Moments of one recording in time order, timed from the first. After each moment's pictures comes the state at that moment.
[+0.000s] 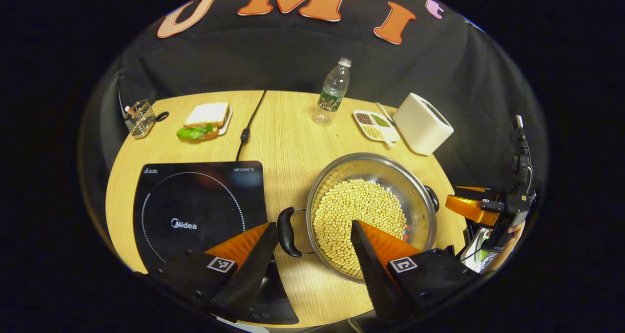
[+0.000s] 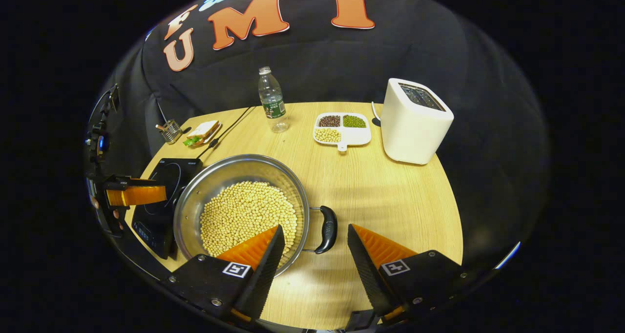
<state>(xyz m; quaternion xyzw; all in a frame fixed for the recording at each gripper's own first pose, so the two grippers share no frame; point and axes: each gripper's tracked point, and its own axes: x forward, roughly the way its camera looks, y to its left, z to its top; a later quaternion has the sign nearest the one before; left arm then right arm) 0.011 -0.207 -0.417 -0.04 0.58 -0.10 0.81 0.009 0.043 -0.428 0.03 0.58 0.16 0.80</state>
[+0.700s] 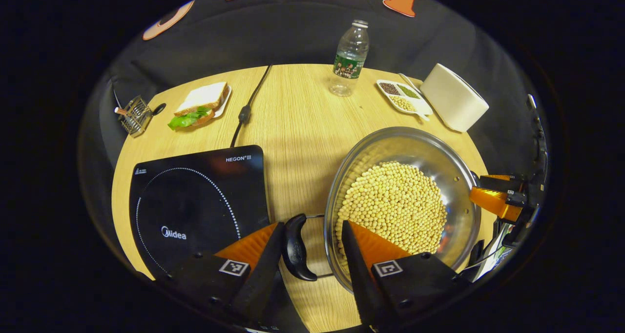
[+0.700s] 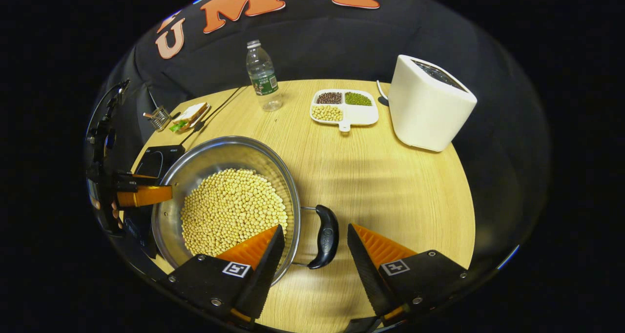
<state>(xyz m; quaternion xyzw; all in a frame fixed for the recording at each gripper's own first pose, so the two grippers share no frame) 0.018 -0.195 -0.480 0.02 0.62 -0.06 0.78 0.006 0.058 -0.481 0.03 0.63 0.16 0.76</state>
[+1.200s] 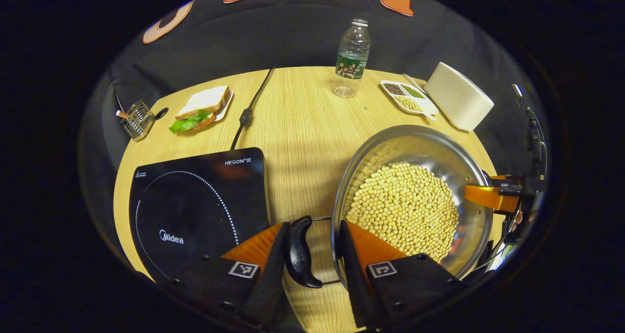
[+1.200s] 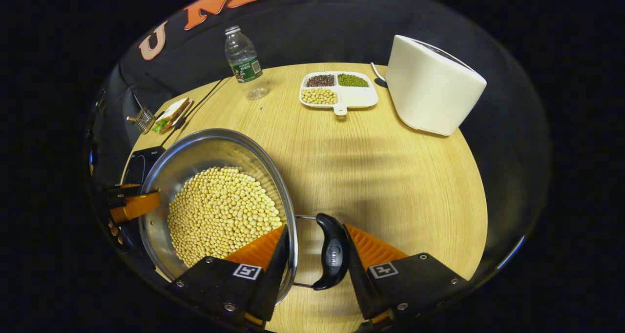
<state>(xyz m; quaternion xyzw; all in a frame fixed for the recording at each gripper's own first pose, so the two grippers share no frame) 0.023 -0.195 -0.490 0.04 0.60 -0.06 0.80 0.007 0.062 -0.513 0.03 0.66 0.13 0.74</state>
